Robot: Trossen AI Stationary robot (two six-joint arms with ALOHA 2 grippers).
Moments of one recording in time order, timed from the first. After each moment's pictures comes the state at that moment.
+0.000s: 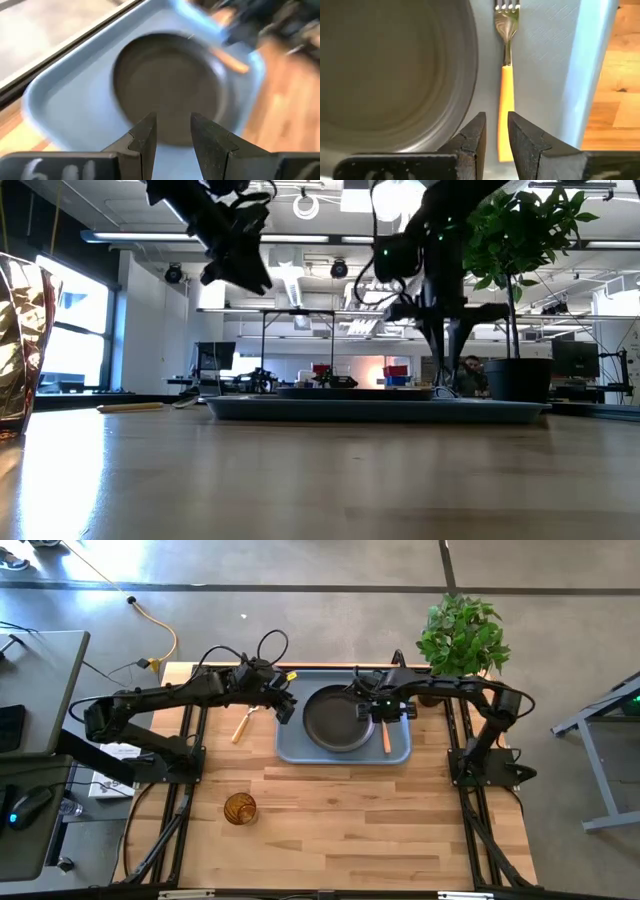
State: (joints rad) left arm 0.38 1.30 1.04 -0.46 -0.03 -0.31; right arm -0.41 1.73 1.26 -1.07 0.02 1.11
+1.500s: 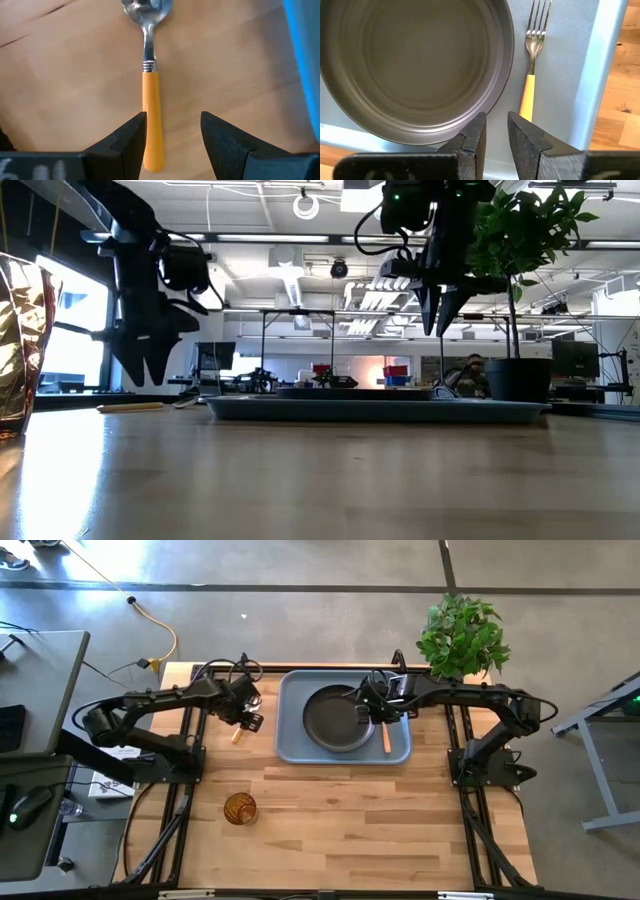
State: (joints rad) left arm 0.64 1.31 0.70 -0.77 -0.04 -0.52; right arm -0.29 1.57 1.26 -1.03 0.16 1.09
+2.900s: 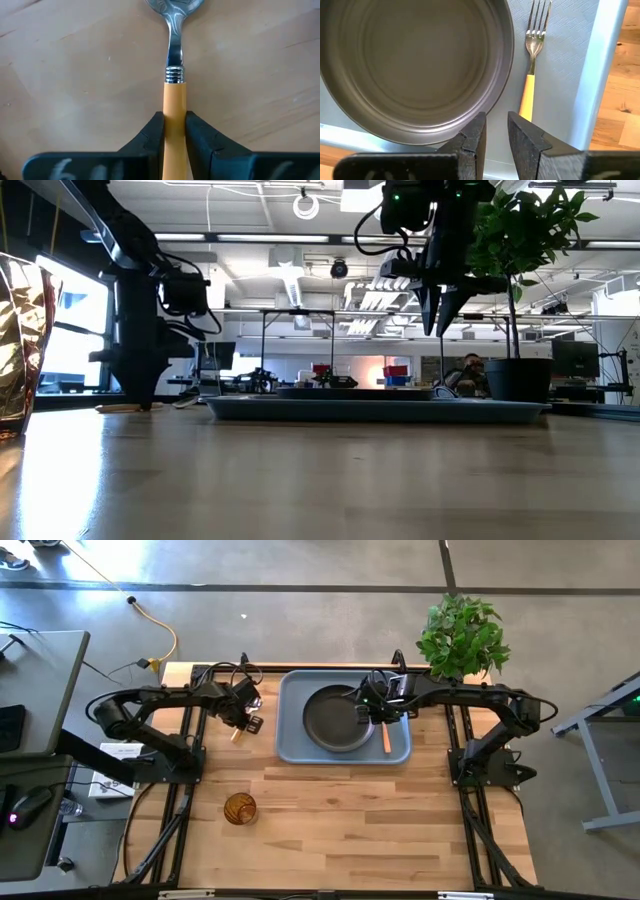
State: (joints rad) left arm 0.69 1.42 0.62 -0.63 -0.05 -0.46; right arm -0.29 1.57 1.26 -1.03 0.16 1.09
